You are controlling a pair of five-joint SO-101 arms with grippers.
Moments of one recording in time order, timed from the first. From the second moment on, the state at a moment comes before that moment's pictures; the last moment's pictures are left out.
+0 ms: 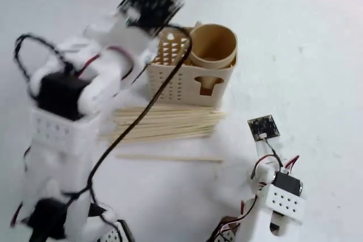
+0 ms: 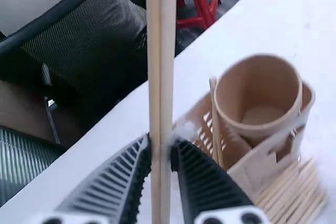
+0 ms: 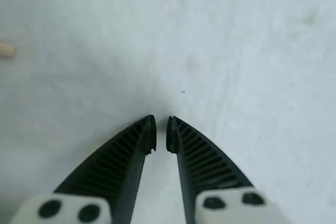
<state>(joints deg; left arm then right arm) 16.0 -17.5 -20.9 79.0 -24.2 18.7 -66.4 87.5 57.7 37.9</state>
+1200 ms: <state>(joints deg) 16.5 -24.2 25.4 28.9 -4.0 18.7 -66.4 87.5 57.7 37.9</state>
